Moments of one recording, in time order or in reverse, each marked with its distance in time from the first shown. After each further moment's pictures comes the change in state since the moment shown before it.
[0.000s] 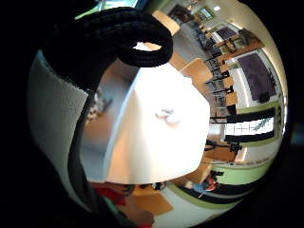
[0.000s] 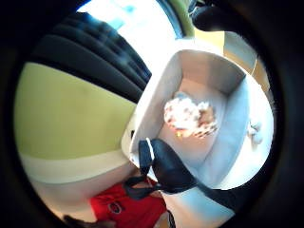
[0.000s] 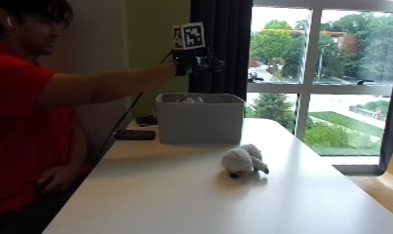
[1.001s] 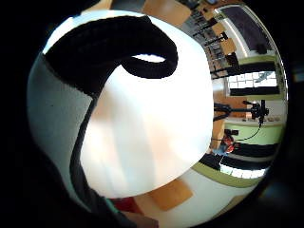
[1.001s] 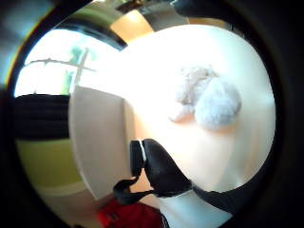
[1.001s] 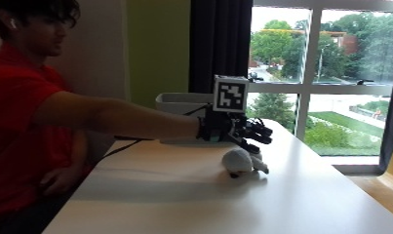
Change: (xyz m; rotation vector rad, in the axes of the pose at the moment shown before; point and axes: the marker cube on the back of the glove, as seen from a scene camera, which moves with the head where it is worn) arm 0.315 0.064 0.141 -0.206 0.118 0.501
